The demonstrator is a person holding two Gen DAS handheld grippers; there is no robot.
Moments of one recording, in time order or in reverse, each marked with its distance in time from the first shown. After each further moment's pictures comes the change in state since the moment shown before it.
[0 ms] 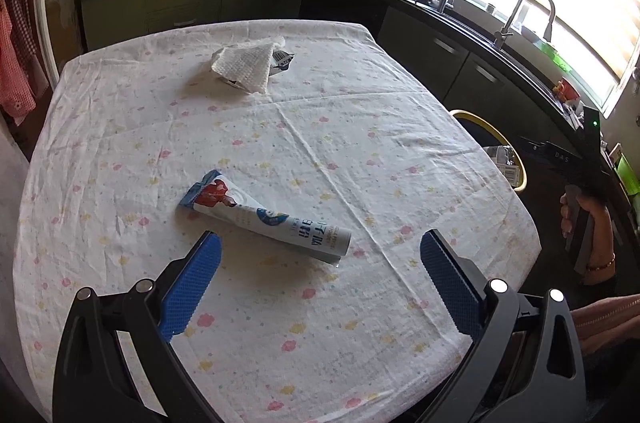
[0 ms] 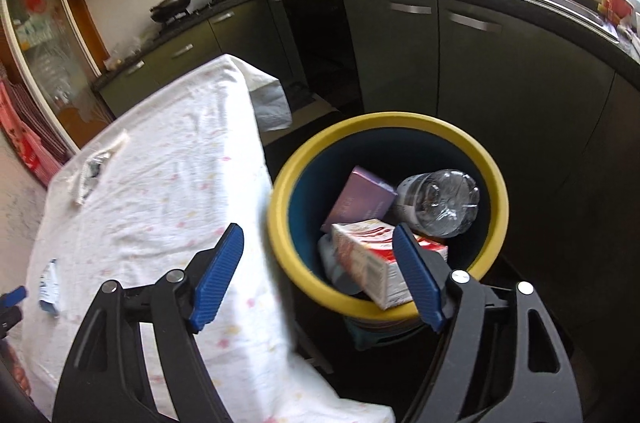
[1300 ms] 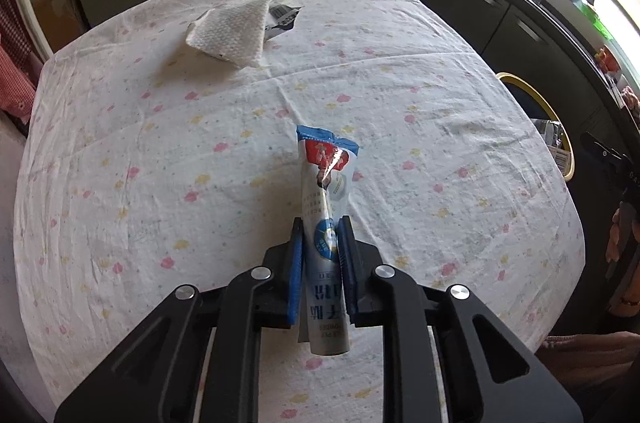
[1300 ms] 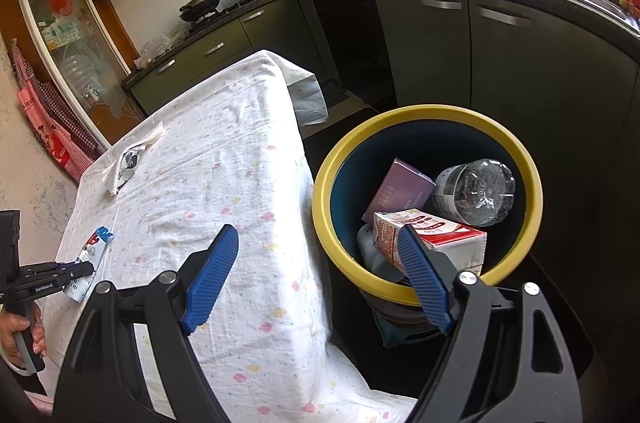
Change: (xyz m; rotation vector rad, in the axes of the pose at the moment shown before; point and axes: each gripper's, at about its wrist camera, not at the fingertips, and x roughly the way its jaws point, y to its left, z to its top) left arm 0.072 -0.014 0.043 0.034 0.206 0.117; right arm -0.004 0.011 -0.007 -0.004 0.010 0.113
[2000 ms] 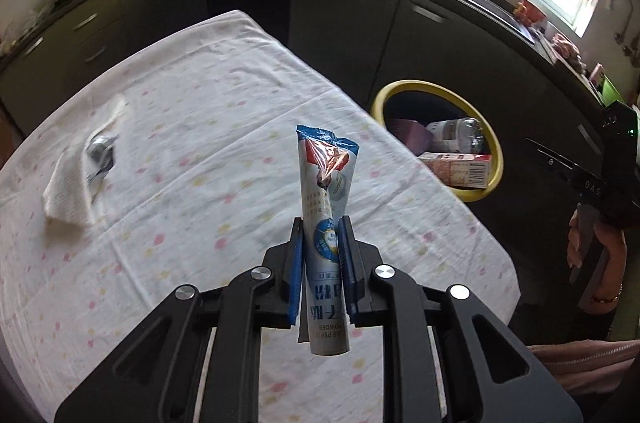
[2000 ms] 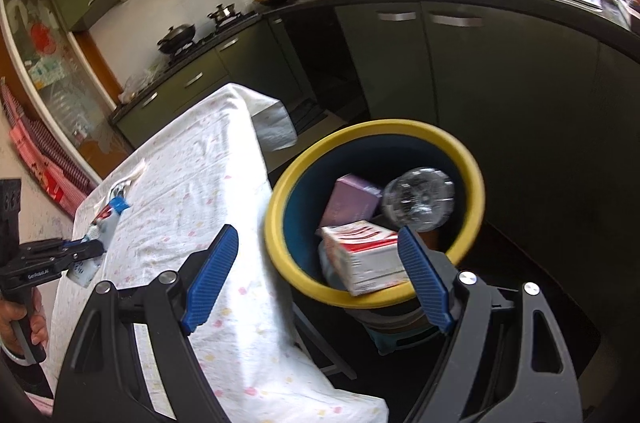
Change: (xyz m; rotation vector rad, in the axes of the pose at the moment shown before) left arm 0.002 -0.139 0.077 0.302 -0.049 -0.191; right arm -0.034 -0.055 0.002 0.104 -0.082 -0.034
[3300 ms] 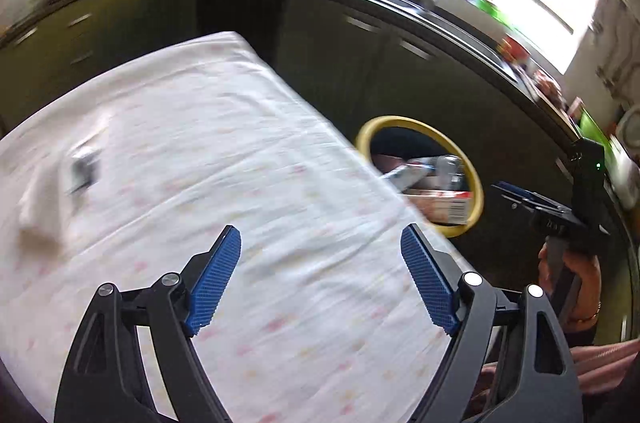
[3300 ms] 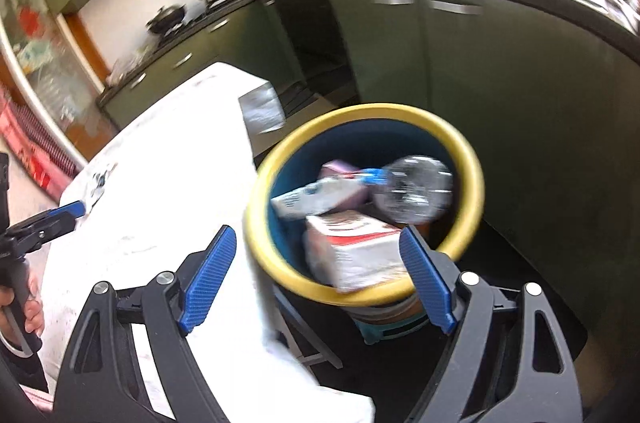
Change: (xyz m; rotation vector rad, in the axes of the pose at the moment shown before) left arm -0.017 0.031 -0.010 -0.107 -0.133 -0.065; right arm 0.025 0.014 0.002 -0.054 0.083 -0.034
